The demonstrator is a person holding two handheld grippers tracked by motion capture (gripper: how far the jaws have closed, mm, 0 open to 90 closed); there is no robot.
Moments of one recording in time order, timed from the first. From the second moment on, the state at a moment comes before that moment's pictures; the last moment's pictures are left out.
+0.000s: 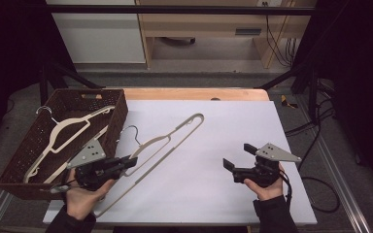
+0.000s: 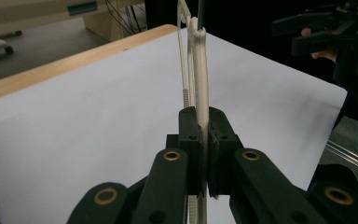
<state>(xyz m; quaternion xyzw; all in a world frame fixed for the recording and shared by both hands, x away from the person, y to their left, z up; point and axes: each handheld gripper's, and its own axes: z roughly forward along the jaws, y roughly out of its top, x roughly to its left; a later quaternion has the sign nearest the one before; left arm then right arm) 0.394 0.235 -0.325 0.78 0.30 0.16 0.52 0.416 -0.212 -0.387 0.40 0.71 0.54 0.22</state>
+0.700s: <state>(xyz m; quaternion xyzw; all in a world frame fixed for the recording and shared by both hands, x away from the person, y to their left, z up) 0.433 0.301 -0.253 0.77 0.31 0.23 0.52 0.414 -0.231 -0.385 0.41 0.70 0.53 0.24</state>
